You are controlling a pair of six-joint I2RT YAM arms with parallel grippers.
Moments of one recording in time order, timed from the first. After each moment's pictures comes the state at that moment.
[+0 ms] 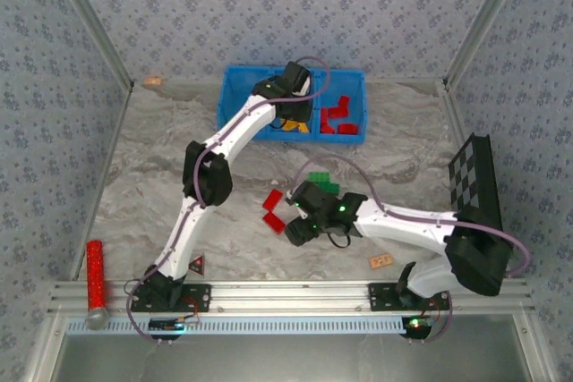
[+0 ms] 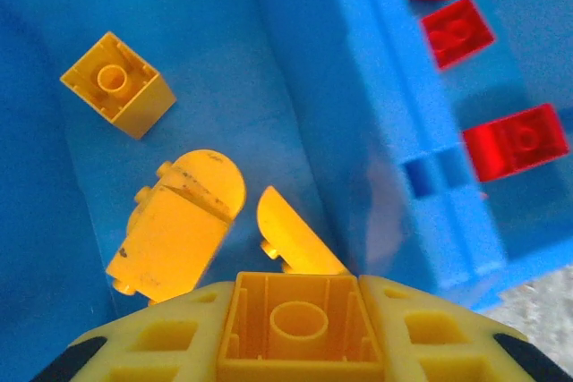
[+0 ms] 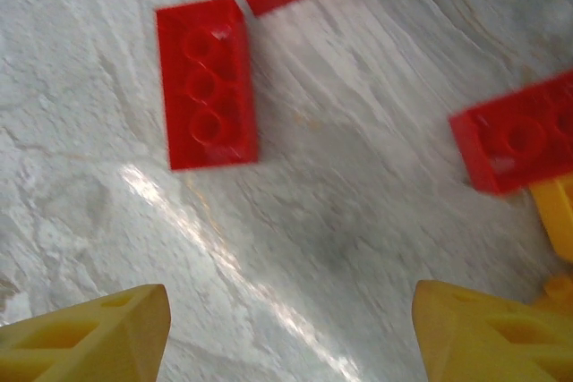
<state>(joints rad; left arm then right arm) -0.62 2.47 2.47 -0.93 -0.05 -0.27 1.02 1.41 0.83 -0.49 0.02 0.32</state>
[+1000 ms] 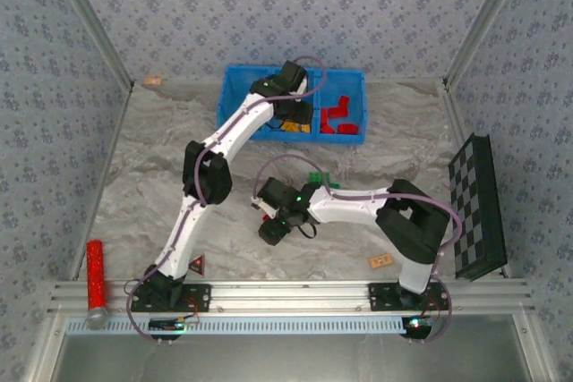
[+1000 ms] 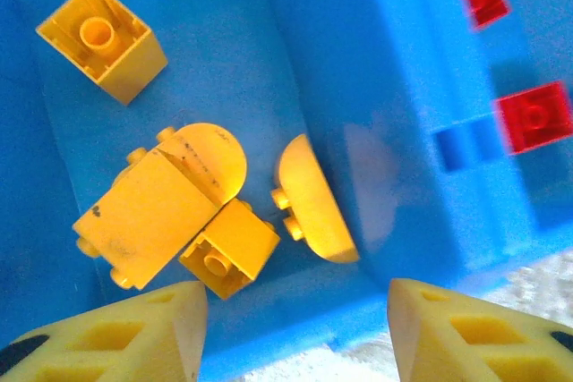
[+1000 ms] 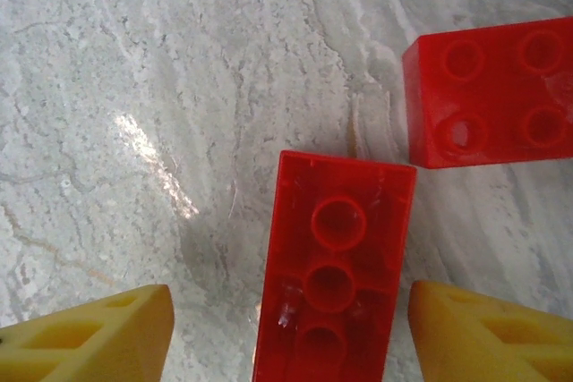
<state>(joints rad) -0.61 2.46 2.49 -0.99 0.02 -0.29 1.05 1.79 1.09 -0.45 -0.06 0.12</state>
